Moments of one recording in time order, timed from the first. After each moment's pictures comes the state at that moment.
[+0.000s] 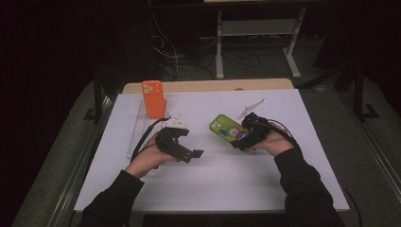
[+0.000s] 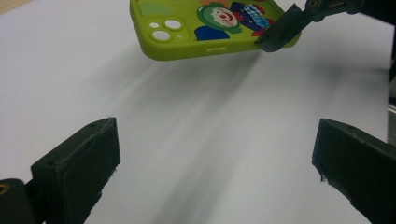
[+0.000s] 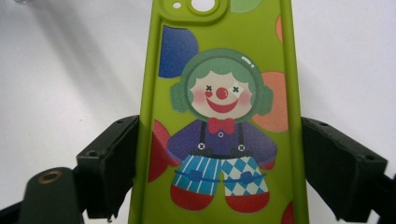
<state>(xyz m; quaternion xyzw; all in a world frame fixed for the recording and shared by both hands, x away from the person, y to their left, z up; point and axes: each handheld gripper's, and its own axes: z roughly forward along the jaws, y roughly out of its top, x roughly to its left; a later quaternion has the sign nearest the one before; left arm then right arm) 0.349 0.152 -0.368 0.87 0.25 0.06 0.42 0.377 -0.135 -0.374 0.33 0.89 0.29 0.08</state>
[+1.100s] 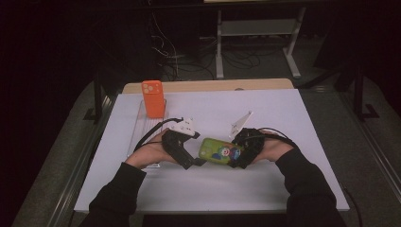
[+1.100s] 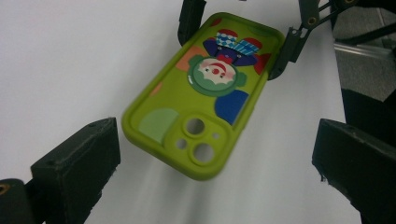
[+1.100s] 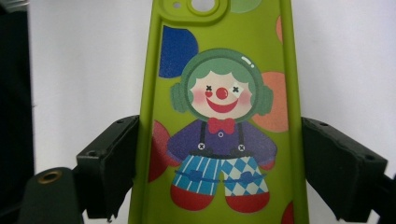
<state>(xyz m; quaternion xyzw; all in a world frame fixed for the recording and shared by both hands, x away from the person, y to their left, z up) 0.344 0.136 -0.365 0.91 0.11 0.02 0.41 0.353 -0.115 -0.382 0.13 0.95 0.28 0.02</state>
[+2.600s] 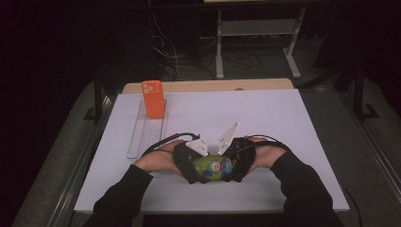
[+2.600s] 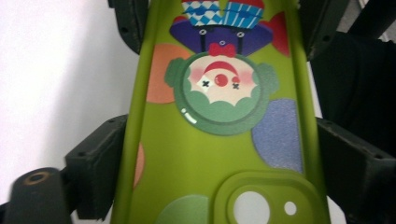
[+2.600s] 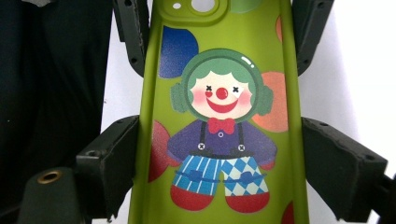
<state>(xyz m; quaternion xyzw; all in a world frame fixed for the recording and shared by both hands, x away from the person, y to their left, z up) 0.325 0.107 -0.391 0.94 0.00 -0.04 0.33 0.322 -0.083 -0.371 0.02 0.96 0.27 0.00</state>
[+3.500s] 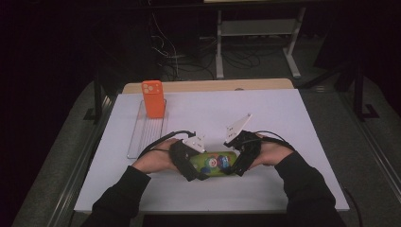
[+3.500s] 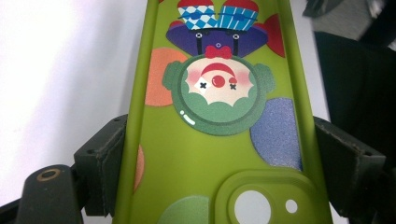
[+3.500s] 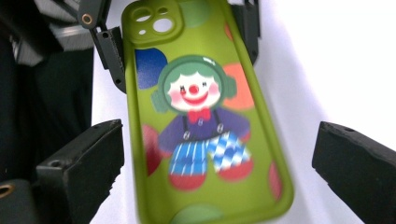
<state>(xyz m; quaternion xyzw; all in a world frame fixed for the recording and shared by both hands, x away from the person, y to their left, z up) 0.330 0.117 -0.387 0.94 0.05 -0.02 0.34 0.334 -0.103 -0.367 0.10 0.93 0.34 0.00</state>
